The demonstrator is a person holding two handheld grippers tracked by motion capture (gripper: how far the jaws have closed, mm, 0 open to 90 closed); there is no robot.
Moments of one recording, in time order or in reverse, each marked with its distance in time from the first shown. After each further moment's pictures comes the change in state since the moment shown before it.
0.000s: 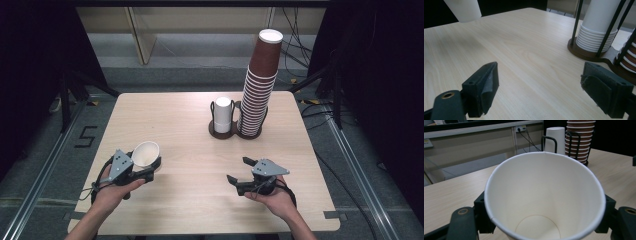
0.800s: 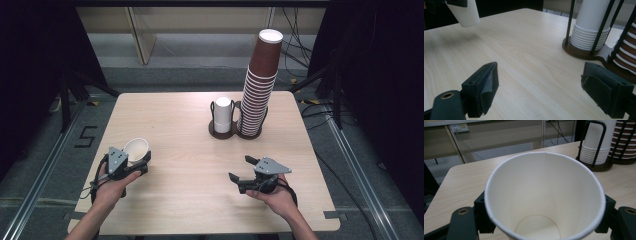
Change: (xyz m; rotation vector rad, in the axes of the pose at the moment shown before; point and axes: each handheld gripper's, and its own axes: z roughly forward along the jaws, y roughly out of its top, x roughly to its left) left arm 0.022 -0.018 0.013 0.070 0.222 -0.080; right arm -0.004 -0.002 -0.001 0.005 -0.014 0.057
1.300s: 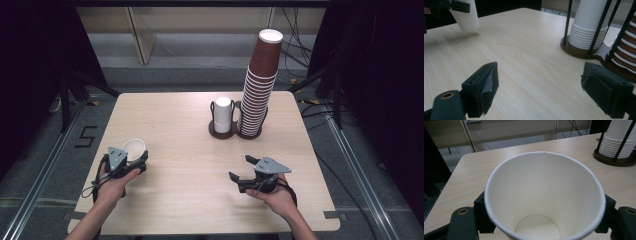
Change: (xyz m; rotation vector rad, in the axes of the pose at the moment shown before) left arm 0.007 -0.010 0.009 0.047 0.075 -0.027; right arm -0.002 0.000 0.001 -0.007 -0.025 -0.018
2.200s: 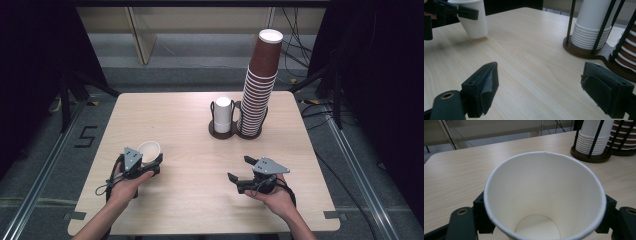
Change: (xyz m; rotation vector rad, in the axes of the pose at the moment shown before) left arm -0.035 -0.001 0.013 0.030 -0.103 0.022; right arm 0.004 0.000 0.002 0.010 0.029 0.028
